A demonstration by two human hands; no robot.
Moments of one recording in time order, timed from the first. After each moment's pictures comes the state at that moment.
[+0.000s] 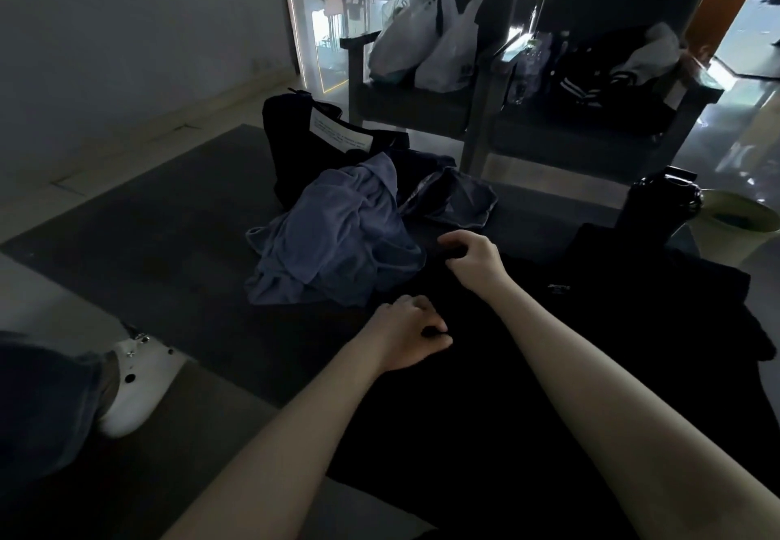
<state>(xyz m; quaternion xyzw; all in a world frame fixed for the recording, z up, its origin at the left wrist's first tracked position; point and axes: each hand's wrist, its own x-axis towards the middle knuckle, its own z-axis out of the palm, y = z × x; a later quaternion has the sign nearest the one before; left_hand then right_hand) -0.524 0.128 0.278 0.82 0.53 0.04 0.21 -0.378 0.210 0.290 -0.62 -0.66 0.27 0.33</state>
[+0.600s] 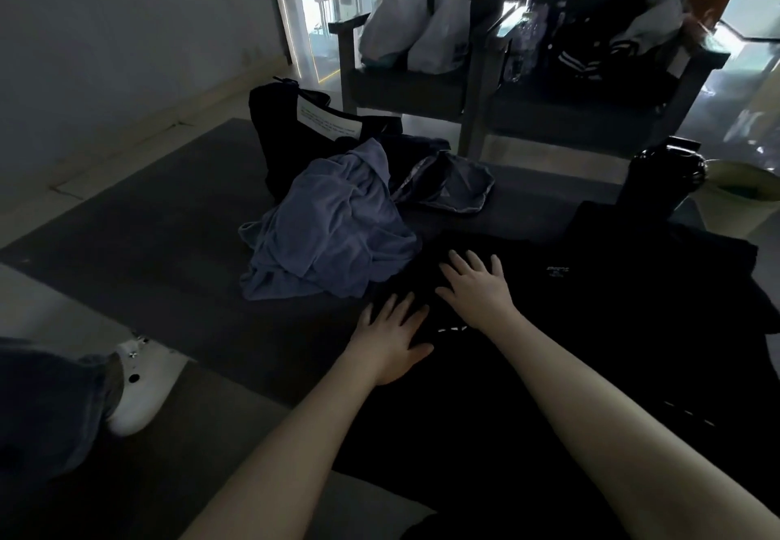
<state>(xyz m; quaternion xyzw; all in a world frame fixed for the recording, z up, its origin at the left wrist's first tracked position) -0.530 0.119 0.236 0.81 0.57 -0.09 0.14 -0.363 0.190 0.227 -0.60 -0.80 0.02 -0.02</state>
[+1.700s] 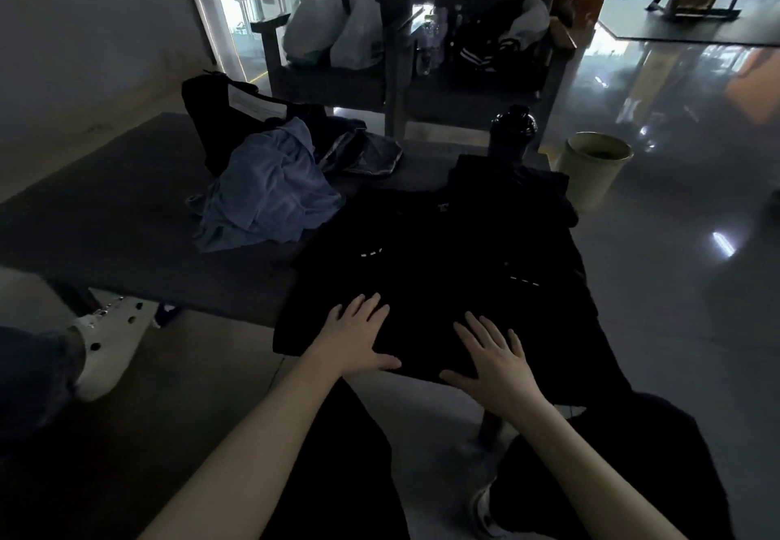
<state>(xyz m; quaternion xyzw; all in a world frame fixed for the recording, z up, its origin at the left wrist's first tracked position) -0.489 -0.023 0.243 0.85 0.50 -0.12 0.13 -0.260 -0.106 0.226 -0.69 -0.72 0.12 0.01</state>
